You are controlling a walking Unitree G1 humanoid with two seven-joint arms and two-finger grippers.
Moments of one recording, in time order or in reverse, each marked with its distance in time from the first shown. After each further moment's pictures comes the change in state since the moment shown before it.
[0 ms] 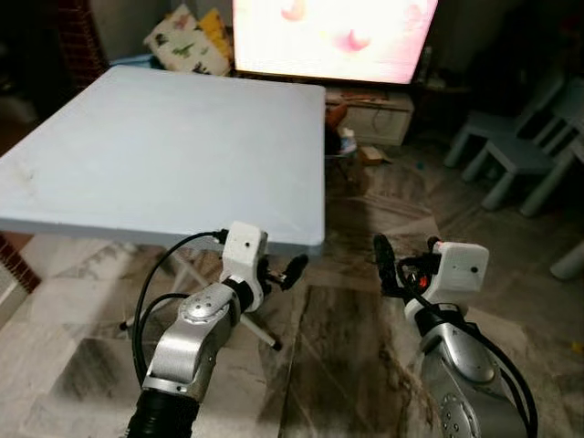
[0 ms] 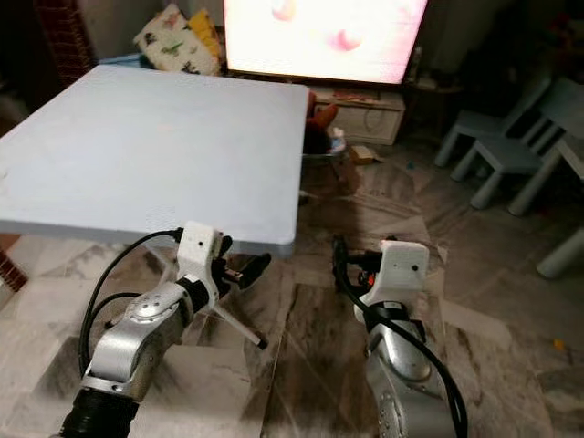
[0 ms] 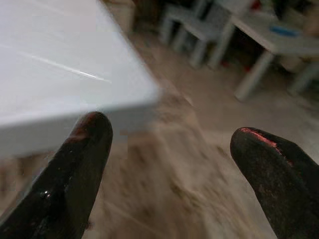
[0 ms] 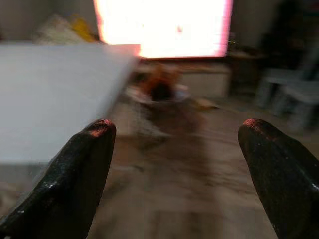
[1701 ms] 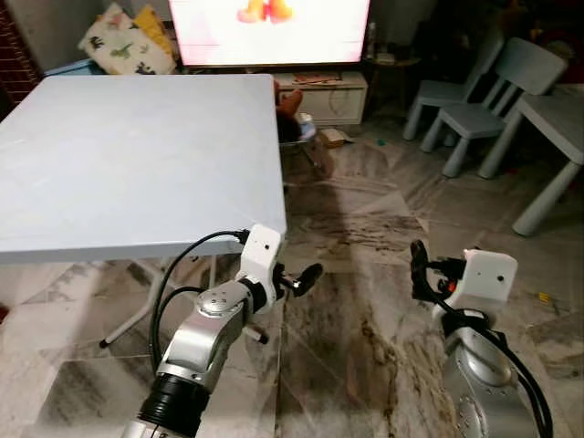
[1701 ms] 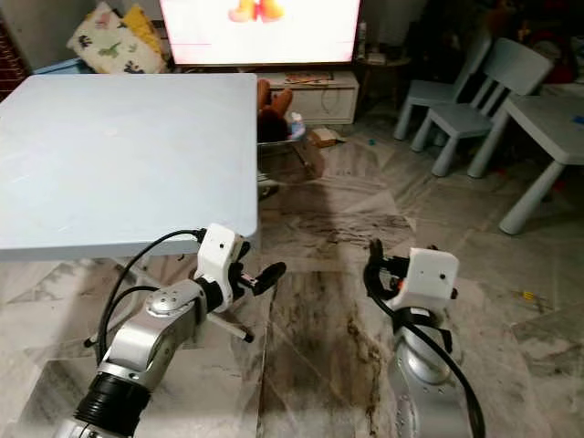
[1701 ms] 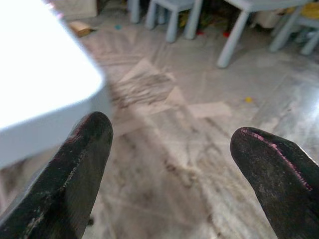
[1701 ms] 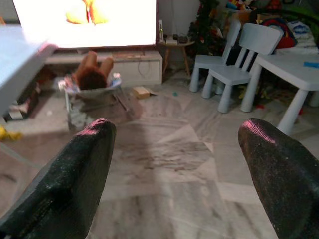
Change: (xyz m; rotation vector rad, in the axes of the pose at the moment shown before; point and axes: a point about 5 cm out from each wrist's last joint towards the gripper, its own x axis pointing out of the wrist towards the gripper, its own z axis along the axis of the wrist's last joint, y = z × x) left arm 0.000 0.012 -0.011 0.119 0.065 -0.014; right arm -0.007 -0.041 -0.015 -0.070 0.007 -0.181
